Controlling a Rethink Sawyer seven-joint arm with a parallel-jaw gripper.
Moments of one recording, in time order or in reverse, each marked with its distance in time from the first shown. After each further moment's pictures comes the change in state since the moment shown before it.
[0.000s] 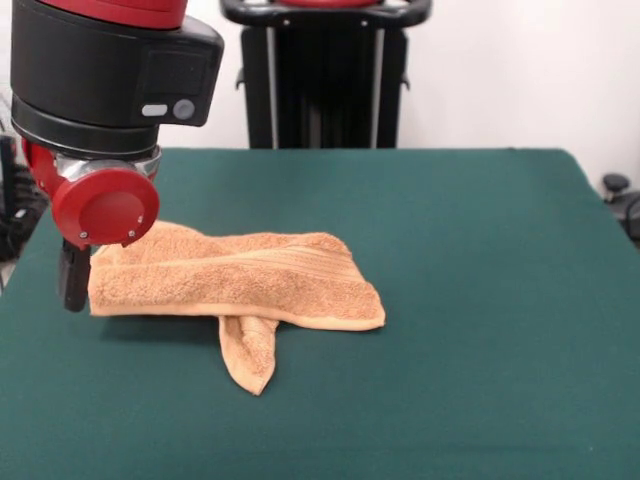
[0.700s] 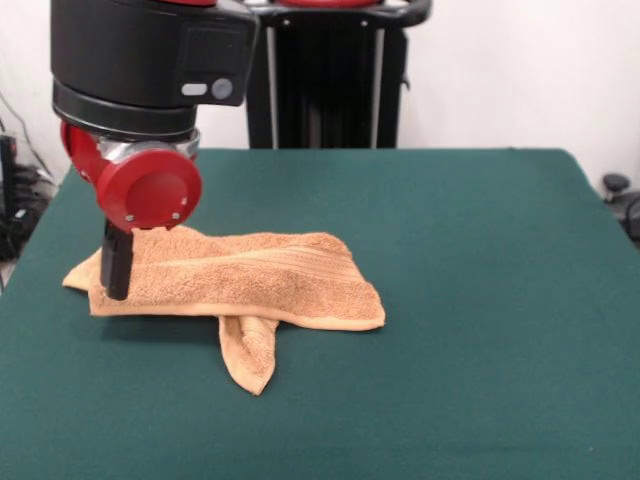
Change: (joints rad) arm 0.015 -0.046 0.044 0.052 -0.007 -0.001 0.000
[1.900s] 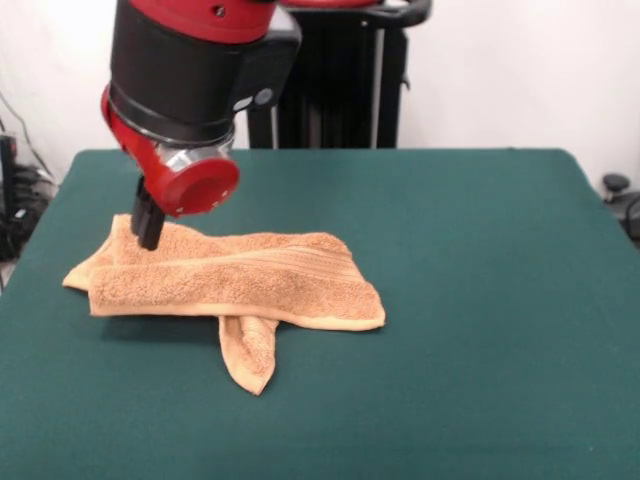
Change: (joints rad) arm 0.069 0.086 -0.153 -0.089 -0.095 0.257 0.000
